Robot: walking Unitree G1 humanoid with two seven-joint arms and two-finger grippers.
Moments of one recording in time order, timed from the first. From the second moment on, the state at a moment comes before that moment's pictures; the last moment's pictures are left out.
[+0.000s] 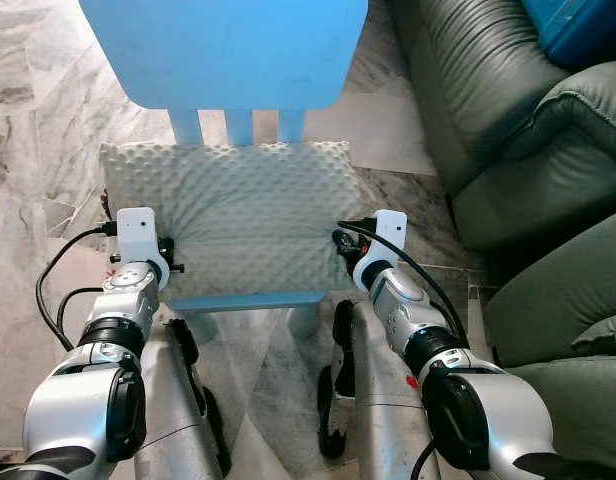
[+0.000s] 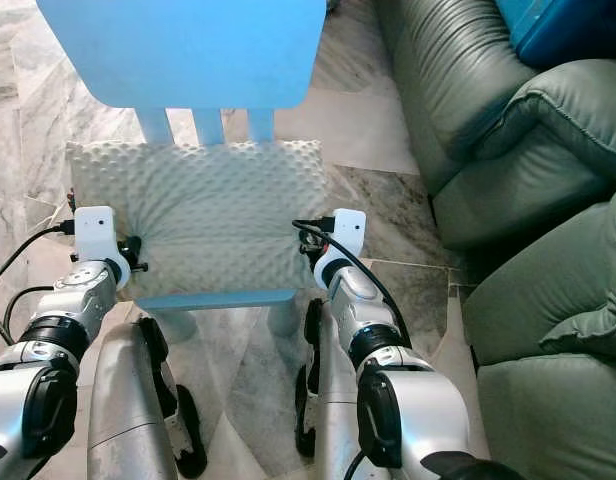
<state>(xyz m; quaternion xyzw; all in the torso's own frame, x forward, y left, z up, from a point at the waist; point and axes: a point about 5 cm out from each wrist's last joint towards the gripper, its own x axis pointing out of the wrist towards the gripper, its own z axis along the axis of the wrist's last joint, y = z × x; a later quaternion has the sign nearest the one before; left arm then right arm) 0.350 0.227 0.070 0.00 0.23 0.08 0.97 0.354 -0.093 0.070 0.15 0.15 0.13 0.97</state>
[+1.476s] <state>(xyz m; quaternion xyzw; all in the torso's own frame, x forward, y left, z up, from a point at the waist) 0.258 0.185 0.096 0.07 0.03 0.05 1.00 0.270 -0.141 0.066 0.03 0.00 0.12 0.99</state>
